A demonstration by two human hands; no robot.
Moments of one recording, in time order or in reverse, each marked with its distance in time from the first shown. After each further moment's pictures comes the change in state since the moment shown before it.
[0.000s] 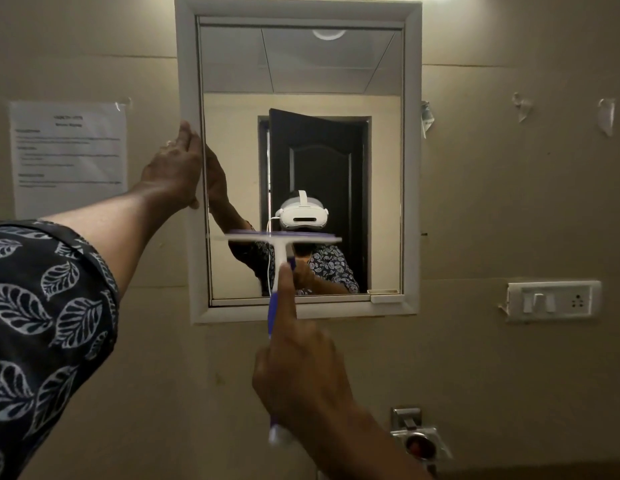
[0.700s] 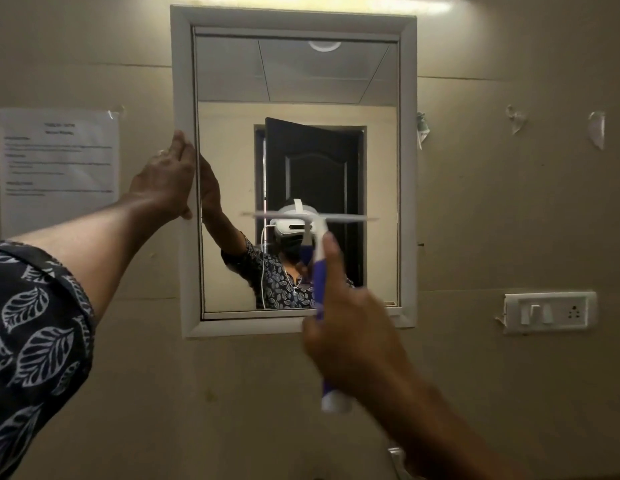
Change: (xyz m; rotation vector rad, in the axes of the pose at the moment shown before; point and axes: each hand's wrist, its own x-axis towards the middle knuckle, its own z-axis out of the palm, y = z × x) left_hand 0.009 -0.009 0.011 -0.004 0.047 0.005; right_hand 0.017 0.016 -0.067 -0.026 0.126 -0.023
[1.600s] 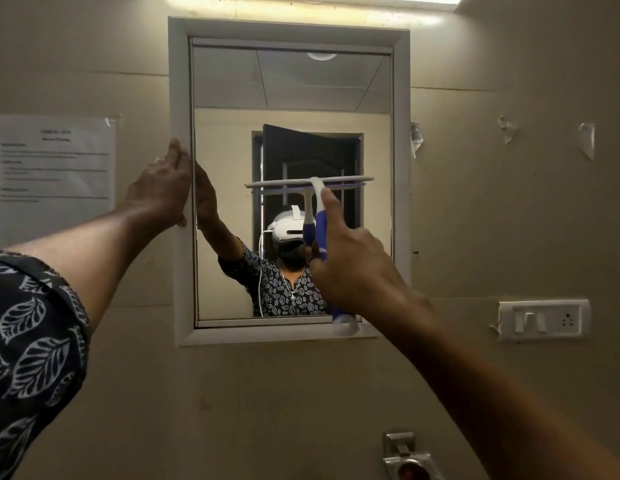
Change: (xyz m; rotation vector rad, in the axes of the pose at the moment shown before) left_hand -0.004 0.007 -0.006 0.041 -0.020 -0.004; right_hand 0.058 -0.005 -0.039 -0.122 0.025 -0.049
